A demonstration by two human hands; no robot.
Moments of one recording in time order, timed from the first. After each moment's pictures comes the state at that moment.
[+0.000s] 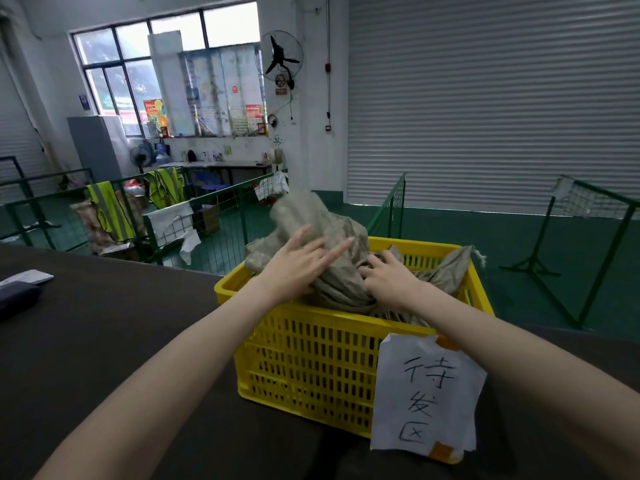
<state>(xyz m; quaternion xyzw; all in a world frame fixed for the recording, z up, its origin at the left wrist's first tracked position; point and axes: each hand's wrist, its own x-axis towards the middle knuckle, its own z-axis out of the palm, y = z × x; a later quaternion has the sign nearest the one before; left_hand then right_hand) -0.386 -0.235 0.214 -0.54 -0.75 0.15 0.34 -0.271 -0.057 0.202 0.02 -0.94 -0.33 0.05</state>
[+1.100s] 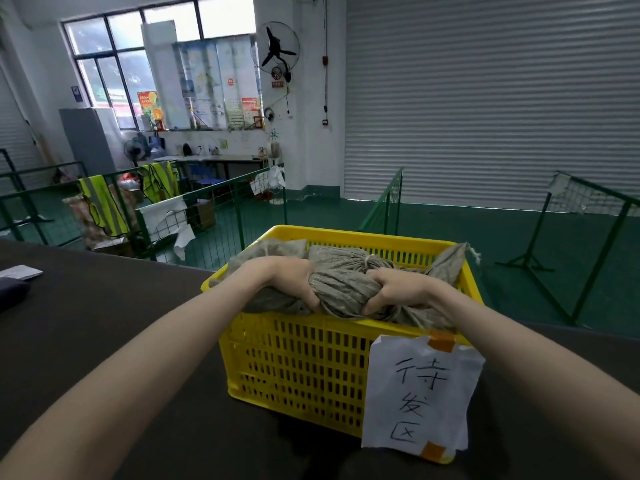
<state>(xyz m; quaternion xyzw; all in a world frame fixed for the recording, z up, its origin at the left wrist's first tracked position) -0.391 -0.215 0.233 -0.48 -0.86 0.00 -0.17 -0.256 -0.031 0.209 -0.06 -0.96 0.27 -0.08</state>
